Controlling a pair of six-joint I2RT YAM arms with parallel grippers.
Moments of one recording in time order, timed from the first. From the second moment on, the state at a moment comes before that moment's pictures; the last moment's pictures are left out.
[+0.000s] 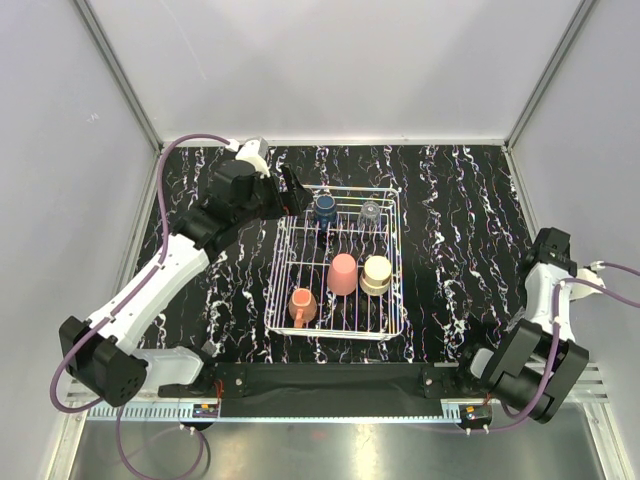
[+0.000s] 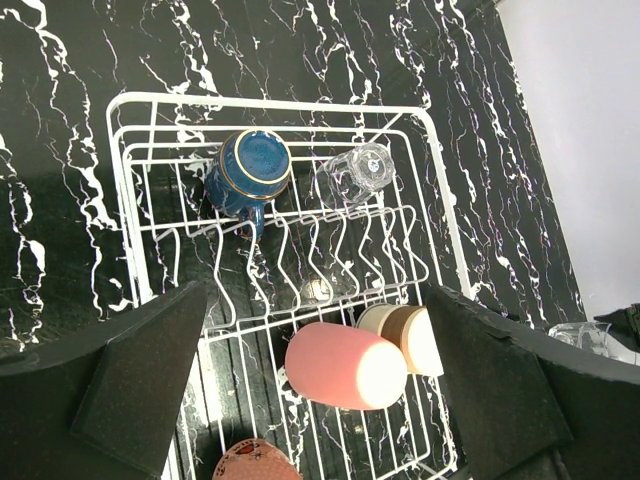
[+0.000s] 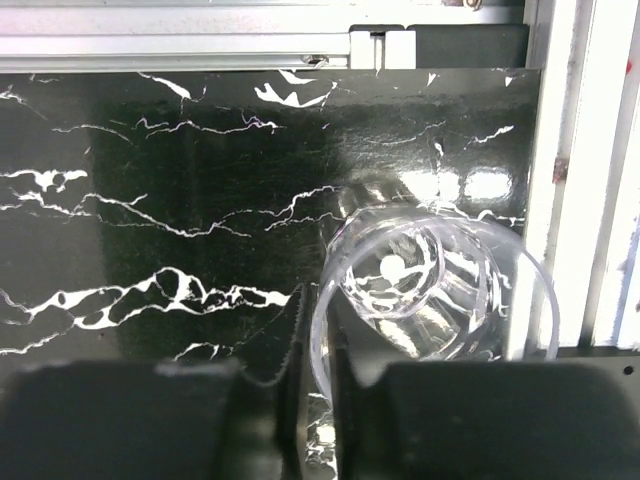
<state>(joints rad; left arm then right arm) -0.53 1.25 1.20 -0.39 0.02 -0.56 -0.54 1.18 0.76 -0.80 0.53 0.93</state>
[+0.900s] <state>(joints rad) -0.51 1.26 1.19 -0.28 0.19 -0.58 -0.40 0.89 0.79 -0.51 -0.51 0.68</state>
